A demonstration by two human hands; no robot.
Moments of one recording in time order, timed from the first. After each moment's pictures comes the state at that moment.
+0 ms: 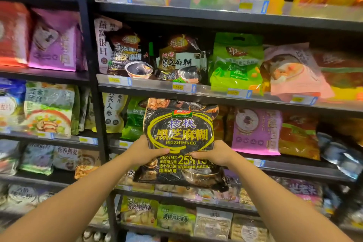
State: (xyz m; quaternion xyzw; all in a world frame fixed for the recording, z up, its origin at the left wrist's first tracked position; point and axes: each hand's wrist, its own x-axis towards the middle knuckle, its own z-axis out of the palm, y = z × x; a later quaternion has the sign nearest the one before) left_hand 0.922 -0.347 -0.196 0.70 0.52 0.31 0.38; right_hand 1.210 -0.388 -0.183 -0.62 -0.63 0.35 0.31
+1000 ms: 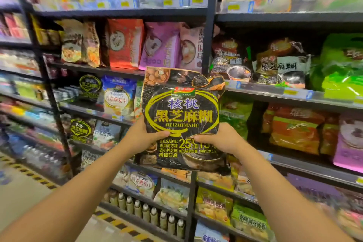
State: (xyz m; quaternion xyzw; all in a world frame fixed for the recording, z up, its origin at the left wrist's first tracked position) left_hand 0.550 -0.423 -0.145 0.62 0.58 0.44 0.29; right_hand 0.836 -0.392 -0.131 -0.50 -0.76 0.29 0.30
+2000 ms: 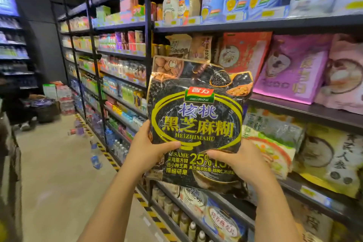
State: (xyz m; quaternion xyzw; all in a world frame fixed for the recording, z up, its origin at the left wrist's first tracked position) left_hand 0.165 -0.434 -0.125 0.47 0.62 0.61 0.18; right_hand 0.410 -0.313 -0.125 -0.37 -0.77 0.38 0.36
